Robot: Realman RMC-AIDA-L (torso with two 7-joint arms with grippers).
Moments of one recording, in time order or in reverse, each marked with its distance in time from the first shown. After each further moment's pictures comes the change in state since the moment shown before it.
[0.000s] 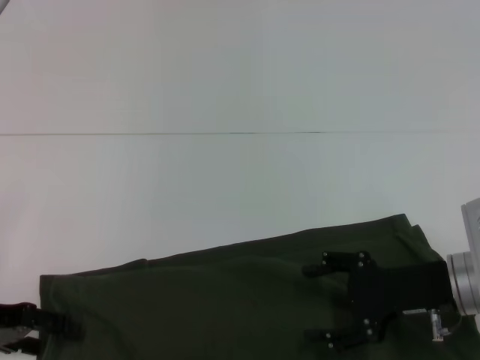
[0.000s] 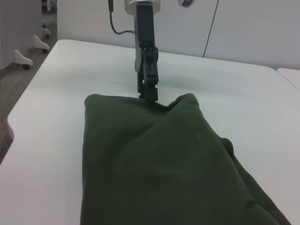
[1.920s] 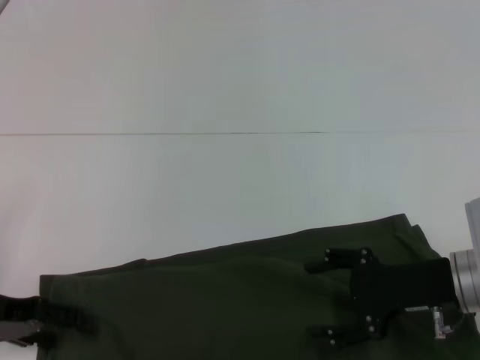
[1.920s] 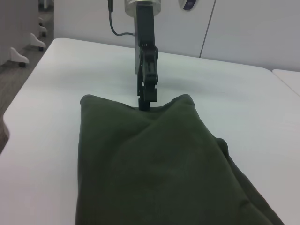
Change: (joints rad) left arm -0.017 0.022 0.015 -0.072 -0.055 -0.004 0.022; right arm -0.011 0.003 0.001 -0.026 0.003 -0.002 0.001
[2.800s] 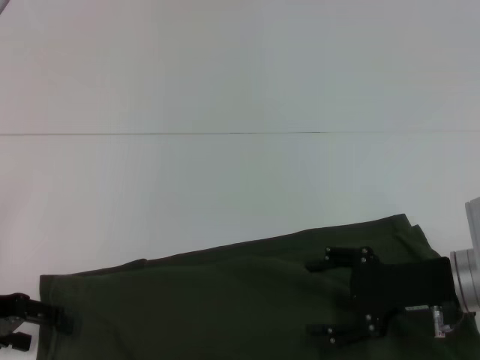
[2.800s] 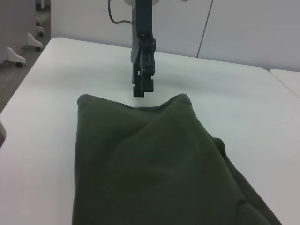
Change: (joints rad) left arm -0.010 0.011 0.026 0.077 0.061 0.044 -0.102; right arm -0.002 0.000 0.001 0.000 0.002 0.006 0.000
